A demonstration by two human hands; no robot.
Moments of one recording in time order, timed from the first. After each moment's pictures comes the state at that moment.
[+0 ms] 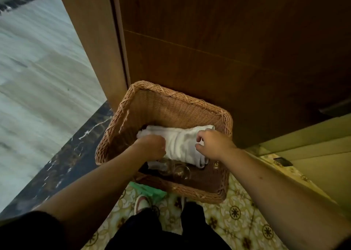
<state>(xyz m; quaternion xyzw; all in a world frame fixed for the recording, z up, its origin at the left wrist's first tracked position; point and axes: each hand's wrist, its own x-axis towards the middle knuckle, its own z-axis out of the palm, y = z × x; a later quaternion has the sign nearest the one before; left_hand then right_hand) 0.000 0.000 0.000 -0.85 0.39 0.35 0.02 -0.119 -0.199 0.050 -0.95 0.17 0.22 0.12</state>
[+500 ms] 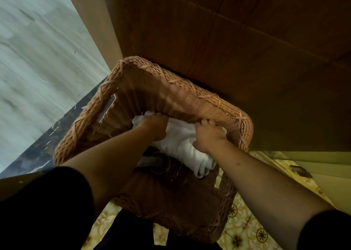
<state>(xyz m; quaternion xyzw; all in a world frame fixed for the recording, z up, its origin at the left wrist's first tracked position) 0.047 -0.093 -0.101 -0.87 0.29 0.38 0.08 -0.049 -0.251 -0.057 -0.93 0.09 0.37 0.00</state>
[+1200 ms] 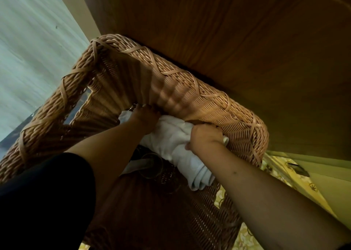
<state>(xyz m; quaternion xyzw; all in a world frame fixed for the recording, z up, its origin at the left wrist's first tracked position) 0.082 -0.093 -0.212 -0.86 0.39 0.30 0.16 -0.024 -0.251 -0.119 -0.88 0.19 0.43 -0.05</state>
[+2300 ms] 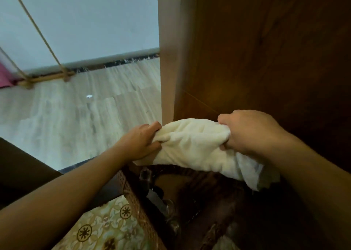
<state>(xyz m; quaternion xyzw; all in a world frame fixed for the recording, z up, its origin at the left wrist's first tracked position) -0.018 0.024 0.149 -0.96 0.19 0.01 -0.19 -0.017 -0.267 0.283 -0.97 -0.18 0.10 -0.08</state>
